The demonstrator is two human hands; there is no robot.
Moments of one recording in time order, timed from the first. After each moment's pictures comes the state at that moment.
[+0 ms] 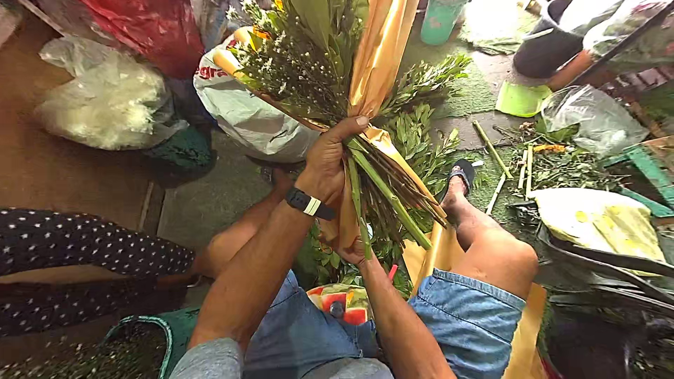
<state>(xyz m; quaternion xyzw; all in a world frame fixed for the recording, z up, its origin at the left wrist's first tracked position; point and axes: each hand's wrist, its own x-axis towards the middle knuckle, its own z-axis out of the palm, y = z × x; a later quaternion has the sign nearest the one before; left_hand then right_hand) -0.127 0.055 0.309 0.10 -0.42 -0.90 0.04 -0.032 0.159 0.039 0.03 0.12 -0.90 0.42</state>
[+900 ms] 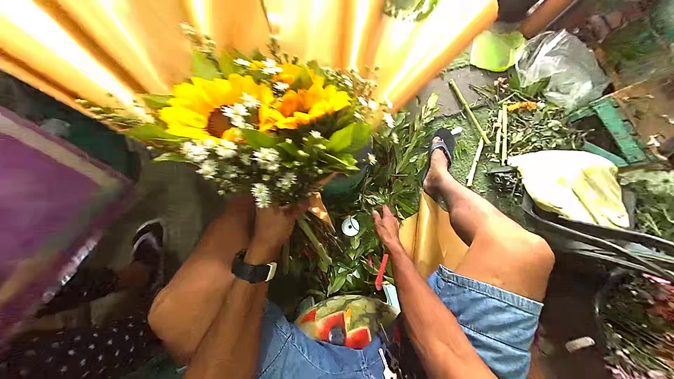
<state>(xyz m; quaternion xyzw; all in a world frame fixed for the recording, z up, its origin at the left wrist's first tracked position) -0.096 -0.013 0.162 0.13 -0.72 -0.68 0.11 -0.131 0.267 -0.046 0.13 0.91 -0.33 0.24</state>
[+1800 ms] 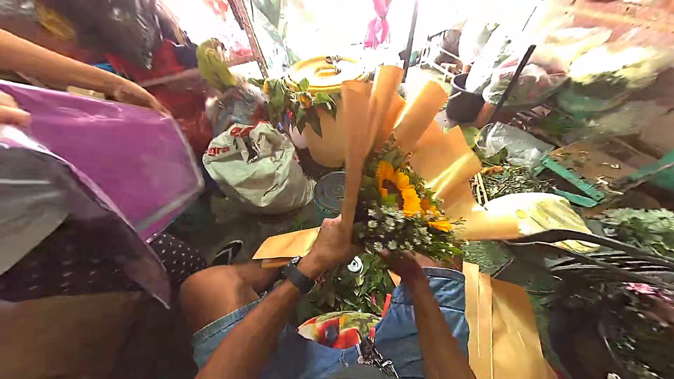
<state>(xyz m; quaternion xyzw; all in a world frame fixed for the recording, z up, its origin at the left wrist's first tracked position) -0.008 0.119 0.292 -0.06 -0.94 -0.35 -0.02 -0.012 0.329 0.238 -0.07 0.89 -0.37 0.27</state>
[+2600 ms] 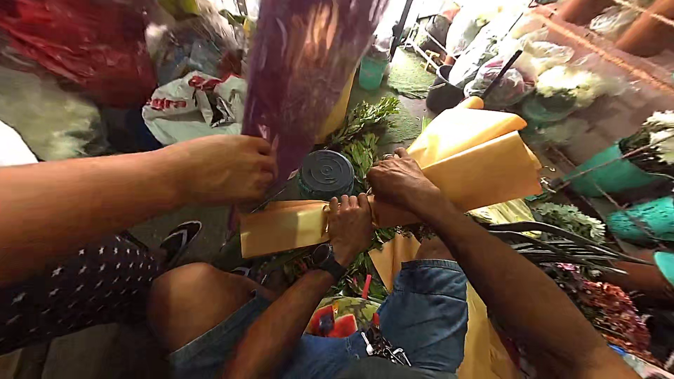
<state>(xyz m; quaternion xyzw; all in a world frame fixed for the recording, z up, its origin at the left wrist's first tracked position) -0.038 0.137 0.244 -0.02 -0.99 -0.12 0.08 -0.115 0.222 0.373 -0.31 0.93 0.17 0.09</state>
